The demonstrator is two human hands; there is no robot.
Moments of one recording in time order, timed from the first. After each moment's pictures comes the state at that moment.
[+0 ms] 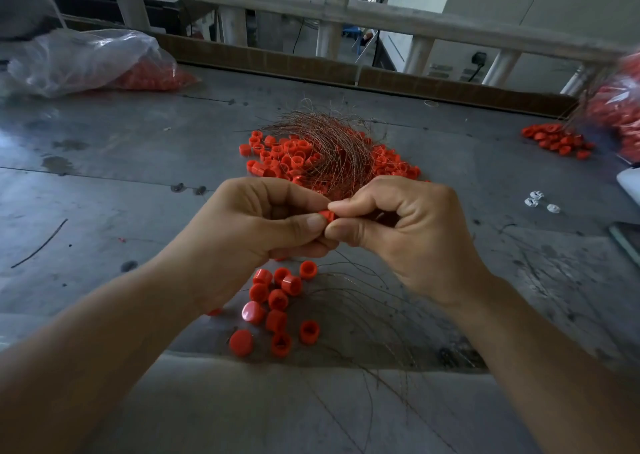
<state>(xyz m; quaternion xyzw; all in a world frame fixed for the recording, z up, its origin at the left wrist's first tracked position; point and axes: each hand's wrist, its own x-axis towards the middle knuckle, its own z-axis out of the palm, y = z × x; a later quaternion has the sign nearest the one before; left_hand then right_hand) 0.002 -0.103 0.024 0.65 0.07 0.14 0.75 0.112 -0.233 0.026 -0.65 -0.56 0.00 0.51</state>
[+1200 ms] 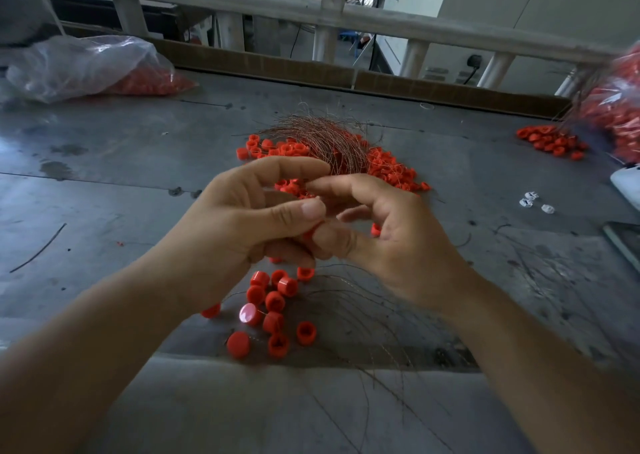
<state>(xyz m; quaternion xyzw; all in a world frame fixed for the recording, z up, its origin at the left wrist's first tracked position) -0.003 -0.098 0.030 0.62 0.02 0.13 0.78 0.105 -0.234 0.032 -0.68 -0.55 0.13 0.47</state>
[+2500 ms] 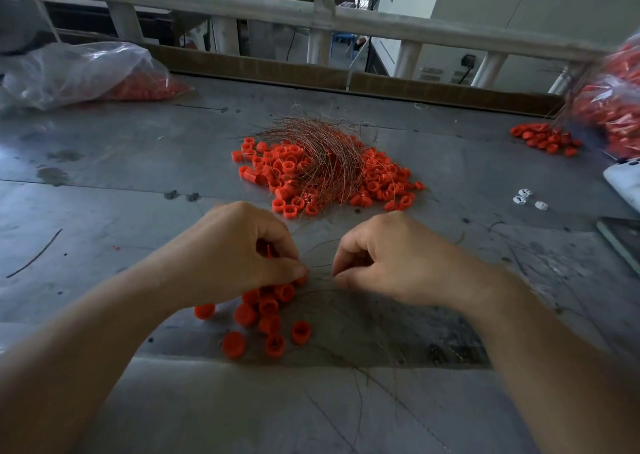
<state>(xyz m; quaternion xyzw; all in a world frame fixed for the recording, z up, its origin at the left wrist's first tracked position) 0.002 -0.086 0.015 0.93 0.09 0.08 0.35 0.118 -0.241 0.033 -0.81 -0.54 0.17 0.15</state>
